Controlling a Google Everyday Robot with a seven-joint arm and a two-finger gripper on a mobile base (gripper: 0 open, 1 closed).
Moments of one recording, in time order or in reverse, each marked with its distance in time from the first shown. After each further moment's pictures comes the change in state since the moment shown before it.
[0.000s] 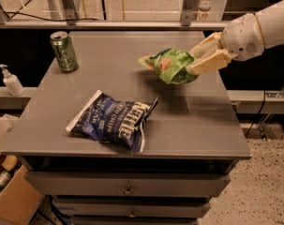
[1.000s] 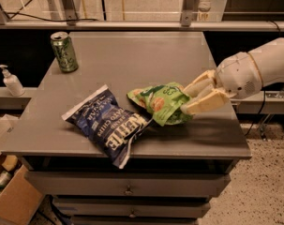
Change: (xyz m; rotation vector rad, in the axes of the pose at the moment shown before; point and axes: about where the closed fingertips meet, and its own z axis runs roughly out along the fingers) arm 0.021 0.101 0.025 -0.168 -0.032 0.065
